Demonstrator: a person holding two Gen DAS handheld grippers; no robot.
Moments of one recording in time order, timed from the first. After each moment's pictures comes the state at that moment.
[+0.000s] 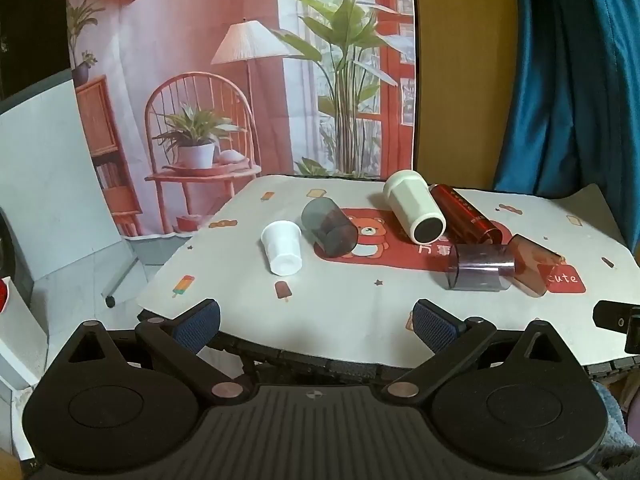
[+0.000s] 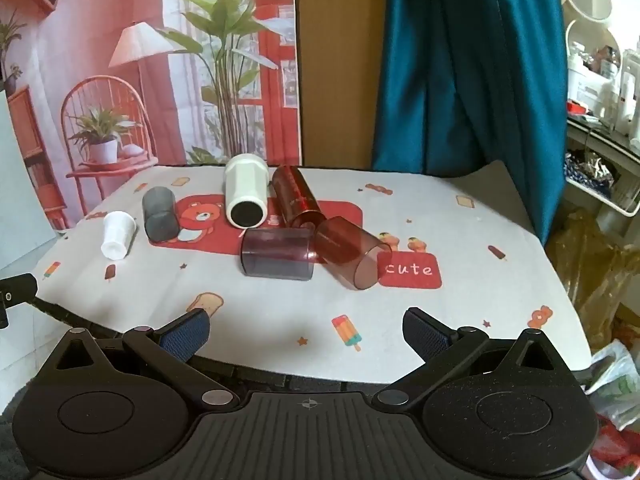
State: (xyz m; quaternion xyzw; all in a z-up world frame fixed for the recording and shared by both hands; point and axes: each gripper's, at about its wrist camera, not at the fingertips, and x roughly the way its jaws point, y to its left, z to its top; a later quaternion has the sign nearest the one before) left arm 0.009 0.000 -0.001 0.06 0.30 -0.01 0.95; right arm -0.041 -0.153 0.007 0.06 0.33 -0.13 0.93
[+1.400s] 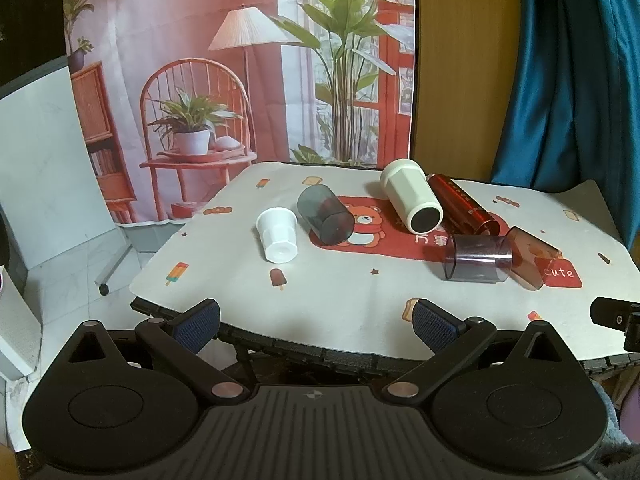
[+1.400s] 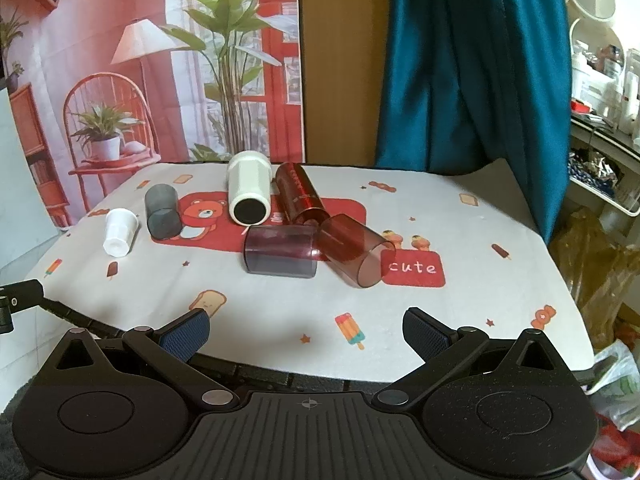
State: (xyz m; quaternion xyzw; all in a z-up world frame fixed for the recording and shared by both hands) left arm 0.011 0.005 -0.005 0.05 0.31 -0.02 0.95; right arm -0.039 -0.150 0.006 0.06 0.34 -0.13 0.93
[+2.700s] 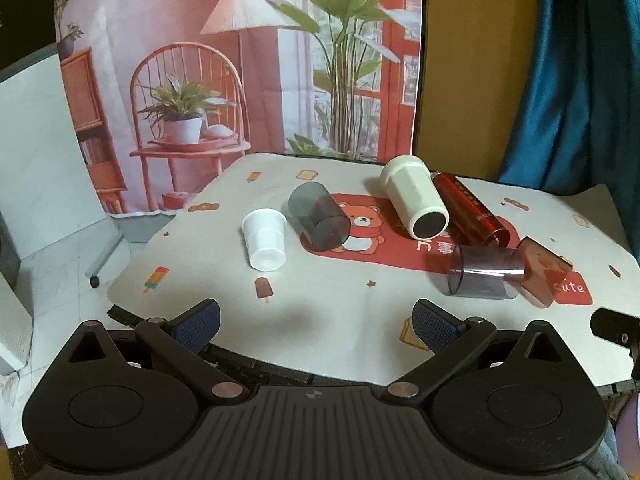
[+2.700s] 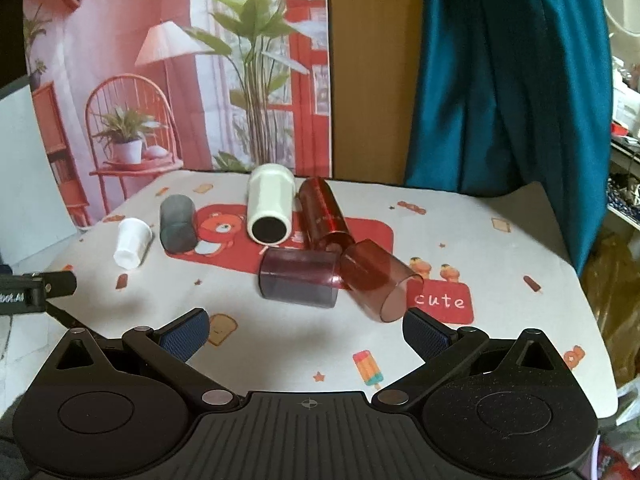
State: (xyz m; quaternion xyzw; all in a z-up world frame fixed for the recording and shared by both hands) left arm 0.073 -0.009 -0.018 0.04 0.34 -0.02 0.94; right arm 0.004 -0.164 0.000 0.04 0.33 -0.09 0.94
